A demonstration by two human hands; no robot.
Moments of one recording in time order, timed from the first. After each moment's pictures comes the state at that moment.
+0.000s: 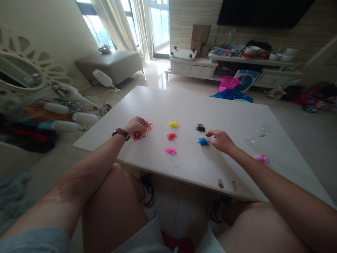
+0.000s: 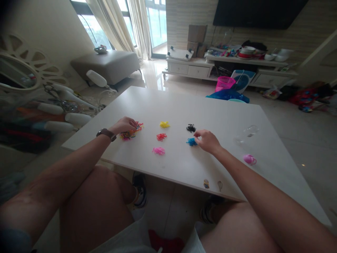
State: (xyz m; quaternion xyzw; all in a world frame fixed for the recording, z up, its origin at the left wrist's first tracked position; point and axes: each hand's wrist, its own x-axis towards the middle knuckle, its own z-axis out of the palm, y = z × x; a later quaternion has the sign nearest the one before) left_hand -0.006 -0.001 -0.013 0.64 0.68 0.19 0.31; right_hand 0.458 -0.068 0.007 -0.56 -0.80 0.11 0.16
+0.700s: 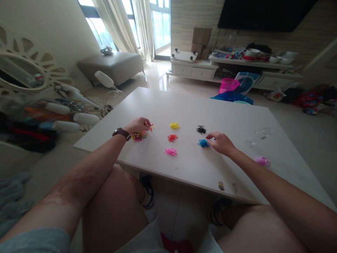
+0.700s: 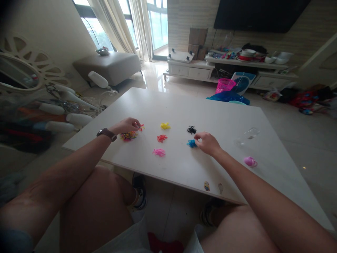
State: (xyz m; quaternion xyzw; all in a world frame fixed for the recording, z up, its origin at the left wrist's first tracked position) left_hand 0.006 -0.004 0.004 0.71 0.65 0.11 0.26; right_hand 0.457 -0.068 0.005 -0.56 -0.80 0.12 0.15
